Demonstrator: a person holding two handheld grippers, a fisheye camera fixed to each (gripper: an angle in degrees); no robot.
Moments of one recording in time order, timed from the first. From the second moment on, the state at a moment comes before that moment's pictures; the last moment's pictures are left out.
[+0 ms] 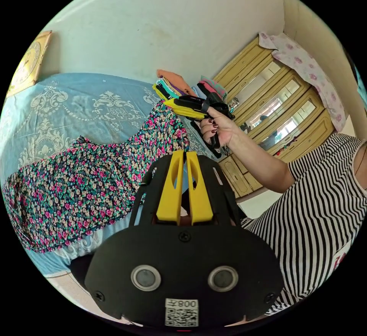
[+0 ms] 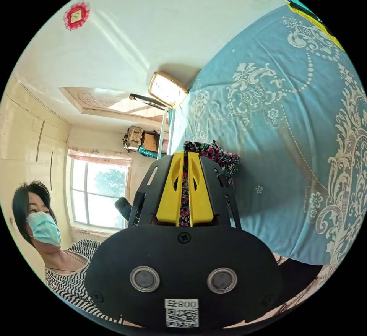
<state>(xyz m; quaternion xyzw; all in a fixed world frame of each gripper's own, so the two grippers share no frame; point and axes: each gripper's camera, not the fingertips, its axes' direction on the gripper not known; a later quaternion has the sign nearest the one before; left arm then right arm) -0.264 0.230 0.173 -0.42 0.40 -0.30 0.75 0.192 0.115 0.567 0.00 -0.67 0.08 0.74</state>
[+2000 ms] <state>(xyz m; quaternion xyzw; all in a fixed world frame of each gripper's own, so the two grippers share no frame) -0.810 0.381 0.005 -0.48 0.03 -0.46 0.74 -0.483 -0.041 0.473 -0.12 -0.45 -0.35 0.81</state>
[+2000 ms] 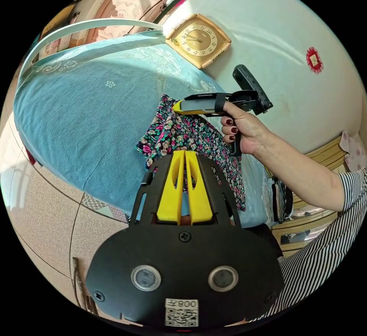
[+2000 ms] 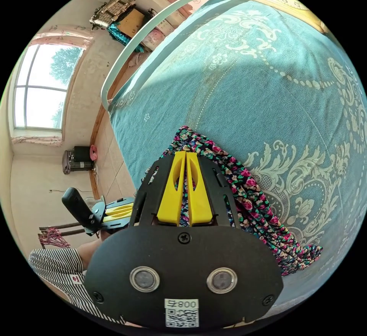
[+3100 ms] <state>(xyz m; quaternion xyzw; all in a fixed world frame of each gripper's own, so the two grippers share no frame) -0.763 0.338 0.155 -0.57 0.00 -0.35 0.75 -0.259 0.029 0.562 -0.03 -0.39 -0.21 0.90</state>
